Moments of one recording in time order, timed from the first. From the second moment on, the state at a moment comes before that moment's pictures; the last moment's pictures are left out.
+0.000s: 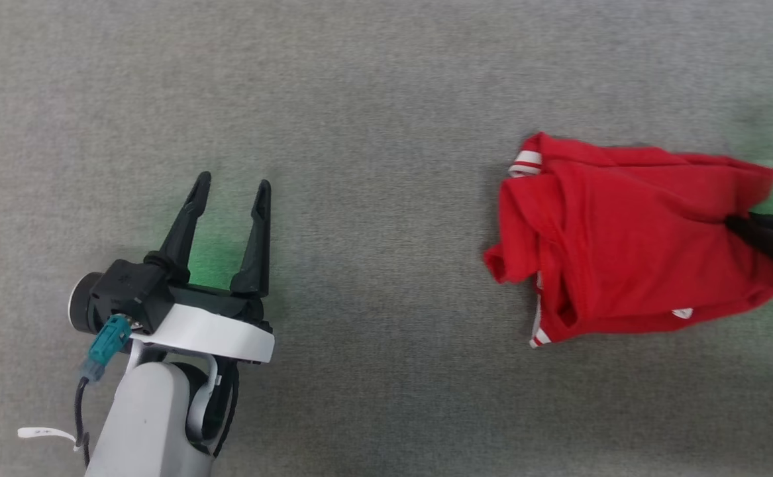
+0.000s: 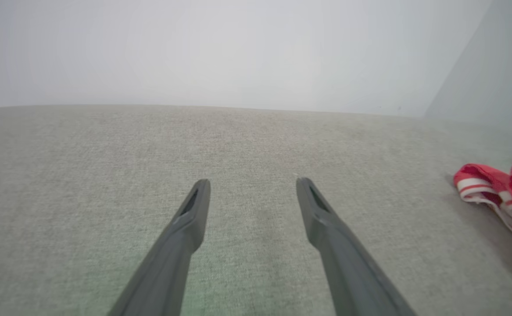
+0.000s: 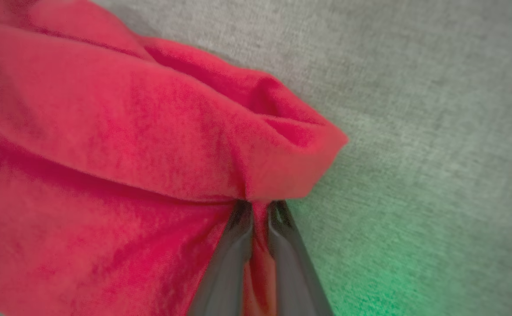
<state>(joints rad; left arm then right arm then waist) -0.30 0.12 -0.14 0.14 -0.23 -0.13 -0.26 -0.54 -0.81 0.40 0.23 0.95 0.14 0.64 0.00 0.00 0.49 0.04</state>
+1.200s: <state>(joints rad) -0.86 0.31 -0.36 0.03 -0.21 -0.13 -0.26 -0.82 -0.87 -0.05 0.79 0.67 0.13 0.19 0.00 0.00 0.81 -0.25</state>
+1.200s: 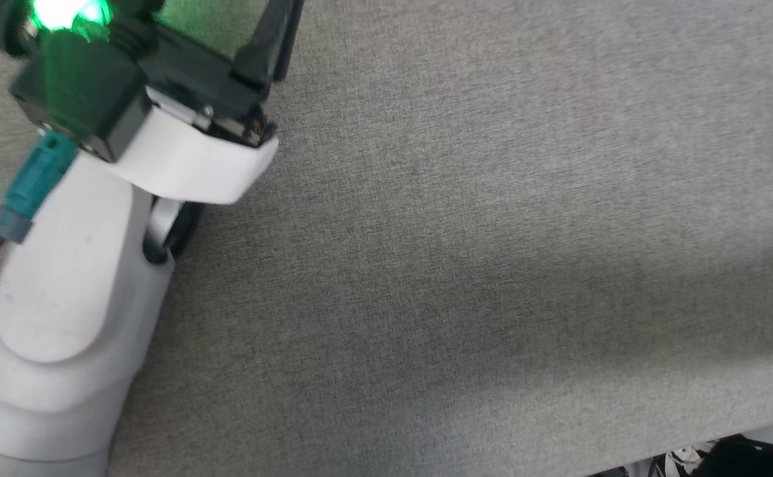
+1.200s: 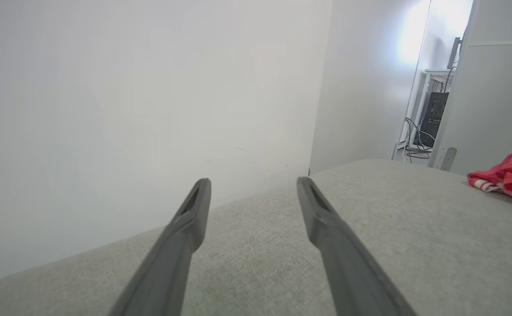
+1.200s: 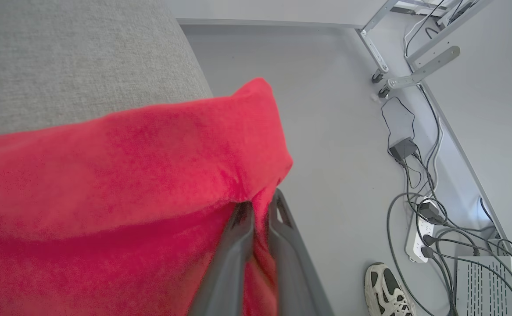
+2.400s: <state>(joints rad) -0.63 0.22 -0.27 0.11 -0.22 -0.13 -0.26 -0.98 -0.72 0.14 1.00 0.51 0.13 -0.01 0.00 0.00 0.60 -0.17</state>
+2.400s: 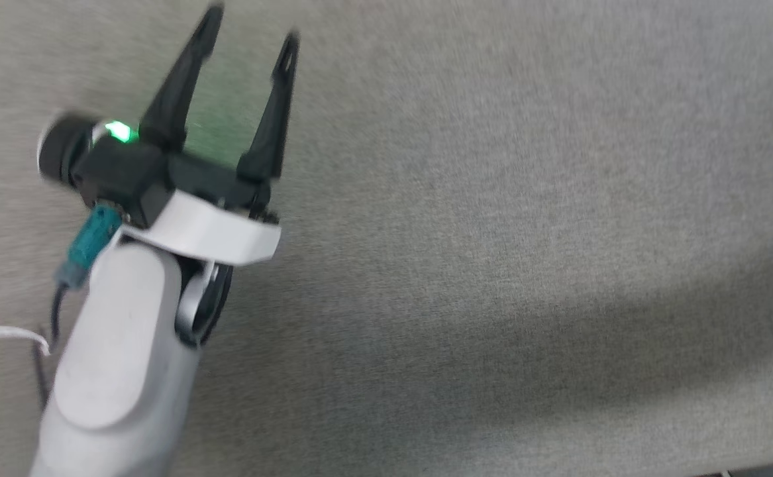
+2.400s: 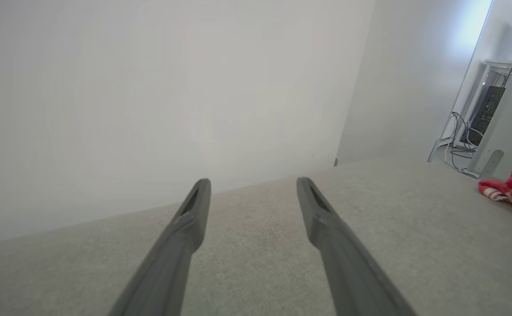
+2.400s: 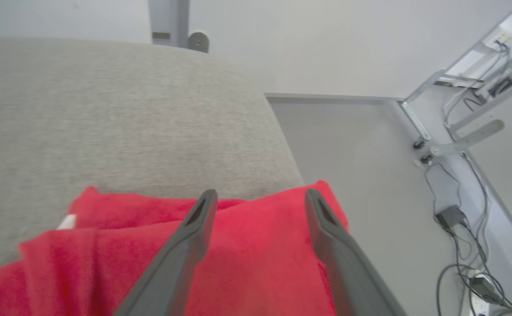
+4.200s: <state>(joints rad) 0.16 0.13 0.00 0.03 -0.27 -0.13 -0.26 0.11 -0.33 -0.10 0.07 0.46 0.13 -0.15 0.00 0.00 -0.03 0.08</state>
